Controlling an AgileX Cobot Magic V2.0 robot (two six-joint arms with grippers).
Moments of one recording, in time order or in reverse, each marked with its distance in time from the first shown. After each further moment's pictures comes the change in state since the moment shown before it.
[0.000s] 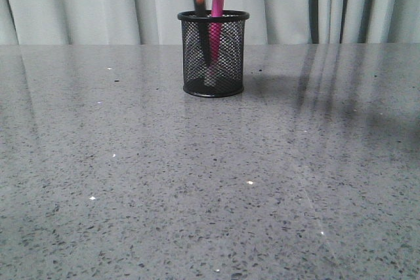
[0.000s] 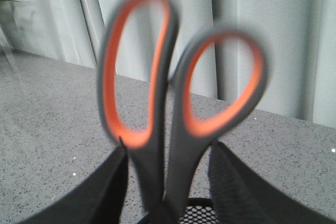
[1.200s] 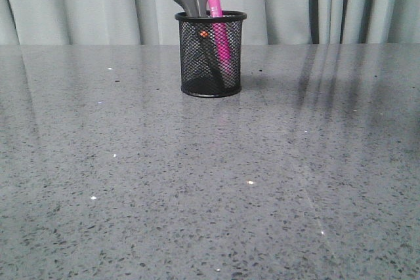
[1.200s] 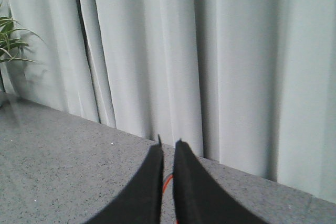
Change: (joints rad) left arm 0.000 0.000 0.000 0.133 0.000 0.000; right arm 0.000 -0.330 0.000 0.000 0.216 0.000
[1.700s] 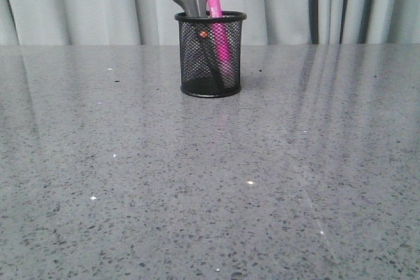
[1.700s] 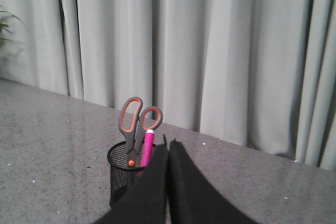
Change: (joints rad) left arm 0.000 -0.164 0.190 0.344 -0.066 -0.200; right arm 0.002 -0.904 0.493 -0.121 0.436 0.000
